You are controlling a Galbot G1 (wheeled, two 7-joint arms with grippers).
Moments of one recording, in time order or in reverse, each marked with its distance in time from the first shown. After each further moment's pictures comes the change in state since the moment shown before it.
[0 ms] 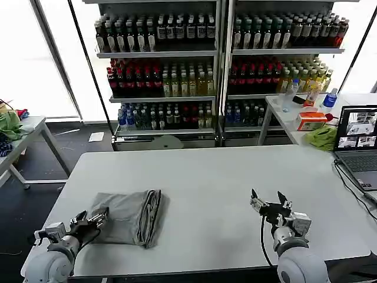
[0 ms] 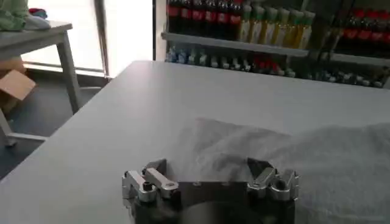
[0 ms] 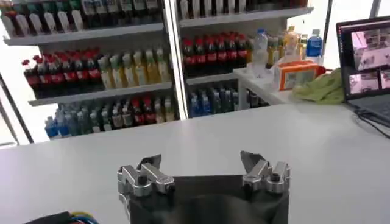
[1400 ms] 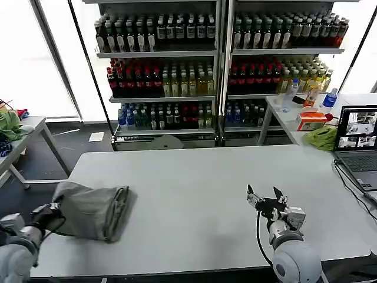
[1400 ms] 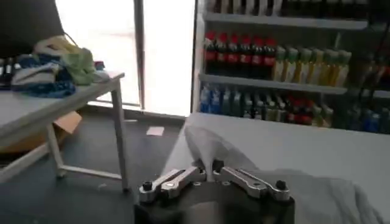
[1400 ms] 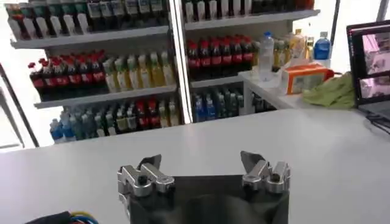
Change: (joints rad) left arm 0.038 0.110 -0.252 -0.017 -0.076 -0.011 0.021; right arm 0.063 0.004 -0.047 -0.038 0.002 -0.005 0.009
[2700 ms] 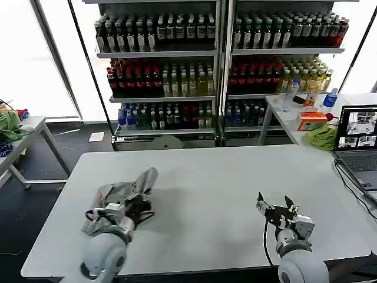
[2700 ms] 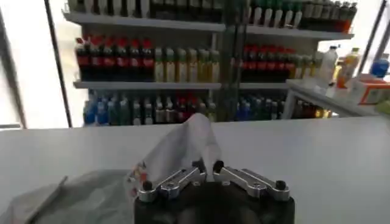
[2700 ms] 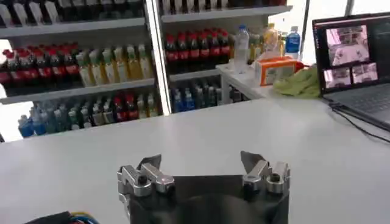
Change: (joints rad) left arm -0.281 -0.208 0.694 -0.146 0.216 0.038 -0.200; right arm -0.099 0.067 0.093 0.038 -0.083 -0.016 -0.008
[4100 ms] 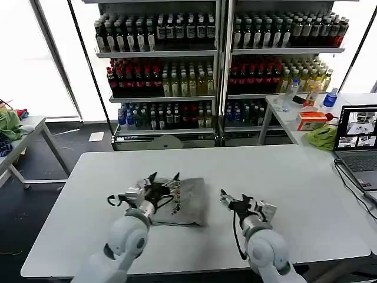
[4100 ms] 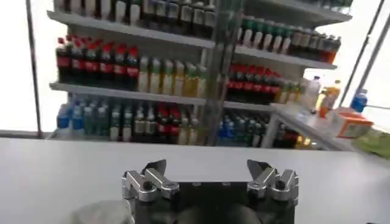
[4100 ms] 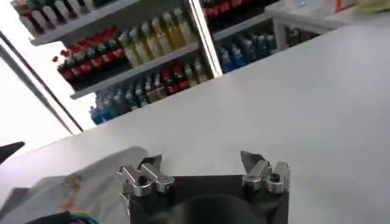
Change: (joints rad) left arm -0.126 -0.053 0.032 0.035 -0.080 0.007 -0.080; right arm 0.272 0.067 -0.233 -0.230 0.354 -0.005 0.073
